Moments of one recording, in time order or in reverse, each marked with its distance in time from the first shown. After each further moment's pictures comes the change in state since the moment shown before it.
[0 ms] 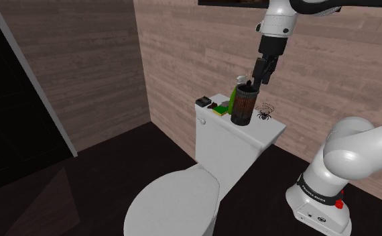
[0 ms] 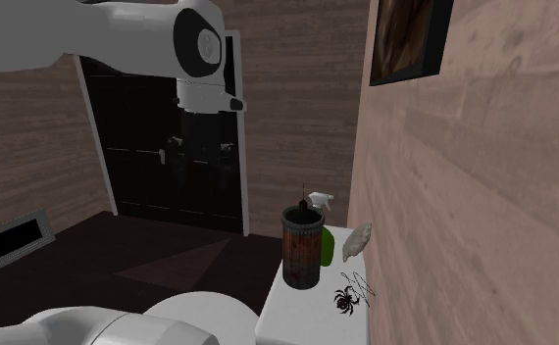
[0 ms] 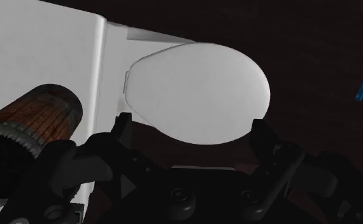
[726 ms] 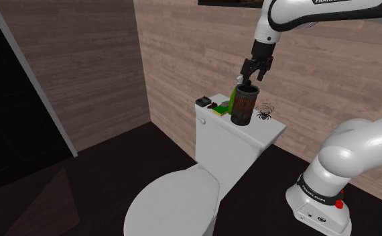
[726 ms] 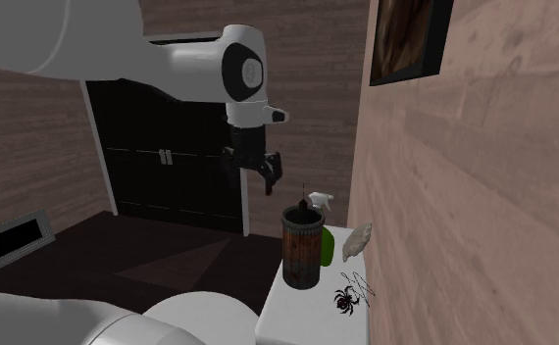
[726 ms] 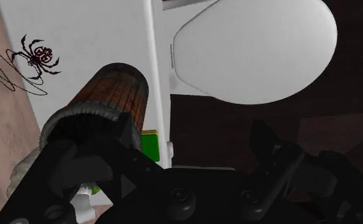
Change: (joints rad) arm -0.141 0.149 -0.038 -0.006 -0.096 0.239 0.116
